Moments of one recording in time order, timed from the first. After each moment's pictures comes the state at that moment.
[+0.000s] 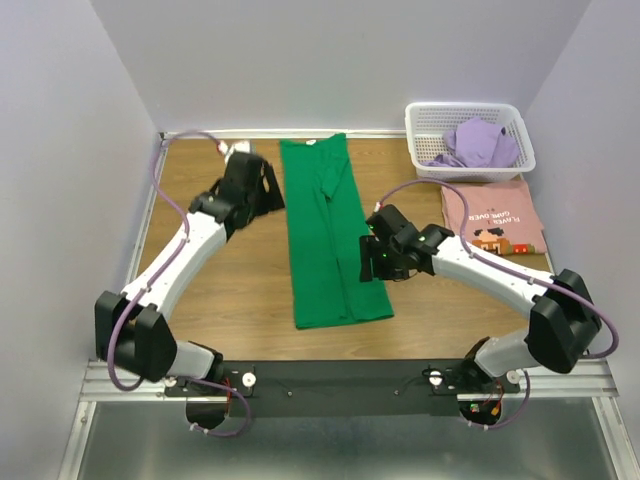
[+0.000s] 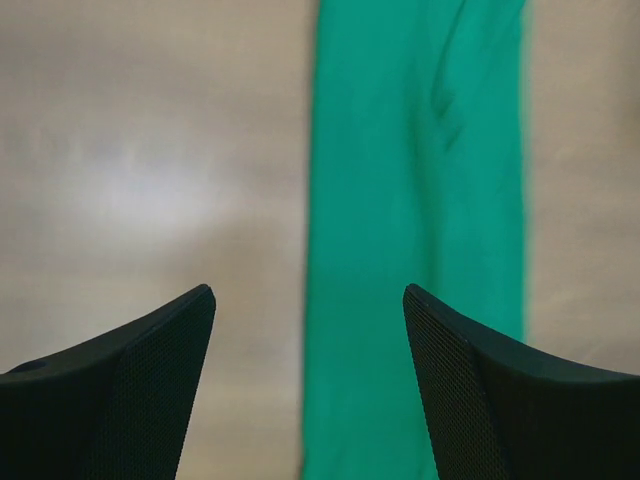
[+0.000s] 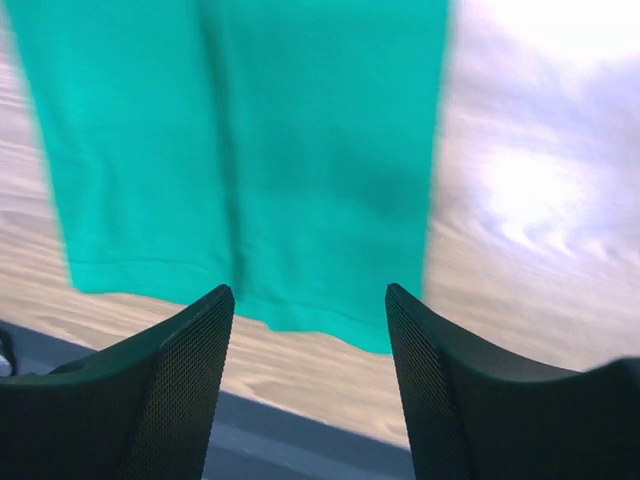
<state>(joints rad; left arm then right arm) -0.37 1.43 1.30 -0.53 -0.20 -0.55 0.77 1.45 1.04 -0.66 0.07 0.61</state>
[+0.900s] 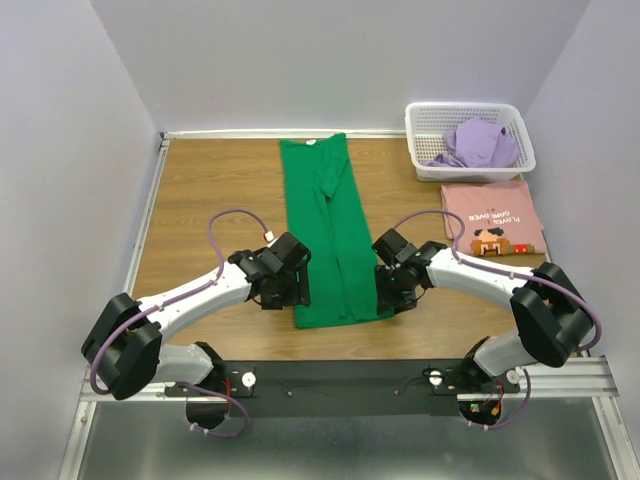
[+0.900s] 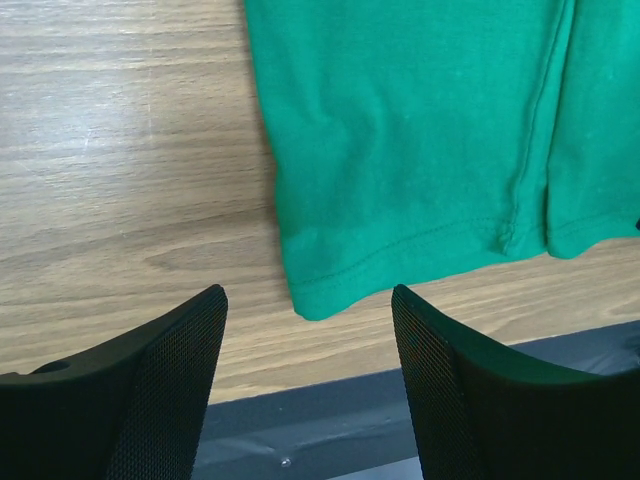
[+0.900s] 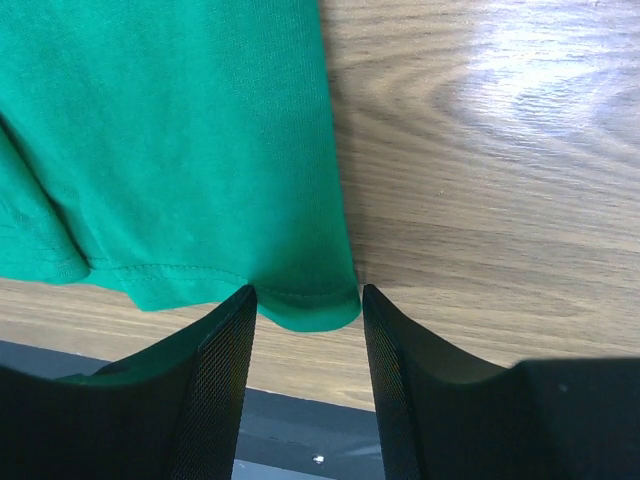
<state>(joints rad) -0.77 1.28 0.78 -0.68 -0.03 -0.84 0.73 1.48 0.81 -0.67 -0.03 0.68</state>
